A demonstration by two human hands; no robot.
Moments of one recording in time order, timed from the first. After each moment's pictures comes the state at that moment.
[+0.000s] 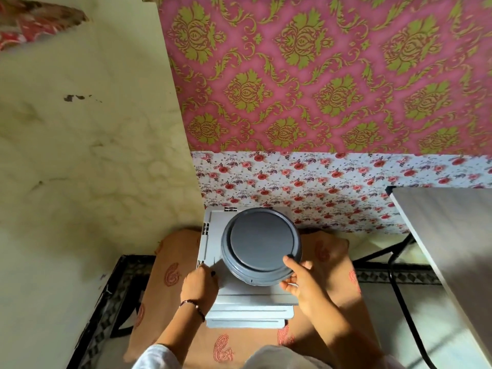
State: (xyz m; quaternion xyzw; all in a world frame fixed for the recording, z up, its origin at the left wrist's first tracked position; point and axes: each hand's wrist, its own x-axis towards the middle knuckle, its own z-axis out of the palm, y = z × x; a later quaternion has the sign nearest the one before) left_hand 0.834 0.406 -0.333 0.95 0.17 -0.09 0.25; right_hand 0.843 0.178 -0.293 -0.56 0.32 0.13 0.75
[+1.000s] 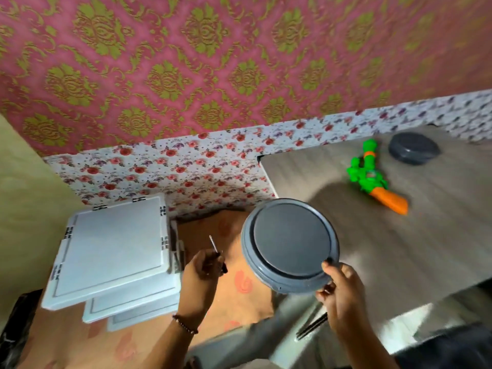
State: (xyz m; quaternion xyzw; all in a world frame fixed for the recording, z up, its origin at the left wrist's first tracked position) left_hand 0.737 0.095 -0.276 0.81 0.02 -0.02 0.59; right_hand 0.656 -0.136 -0.255 -0.52 0.35 -0.15 0.77
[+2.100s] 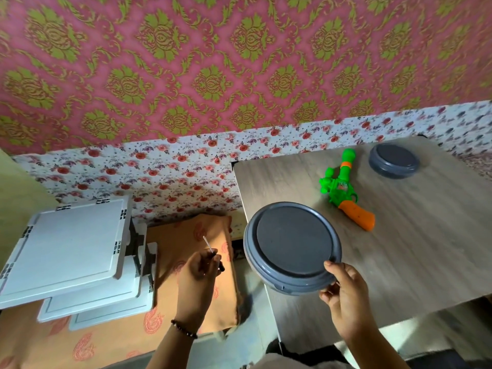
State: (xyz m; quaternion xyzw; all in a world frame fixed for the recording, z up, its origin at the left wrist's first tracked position) left_hand 0.718 -0.046 -0.257 0.77 0.08 0.01 0.63; right_hand 0.655 -0.286 -0.236 -0.51 0.34 -0.10 0.78
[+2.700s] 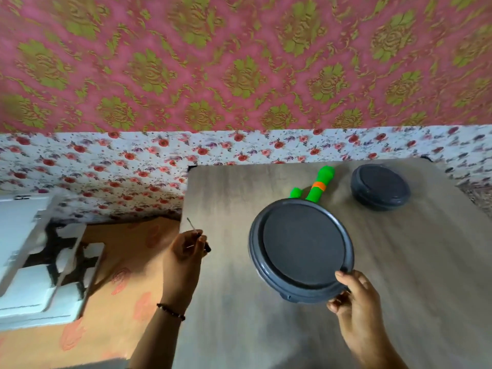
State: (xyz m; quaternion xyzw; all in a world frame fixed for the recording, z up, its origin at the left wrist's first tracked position) left_hand 0.818 -0.243 -0.277 0.73 0.16 0.08 0.66; right_hand 0.744 -0.512 -0.259 -0.53 0.32 -0.07 0.78
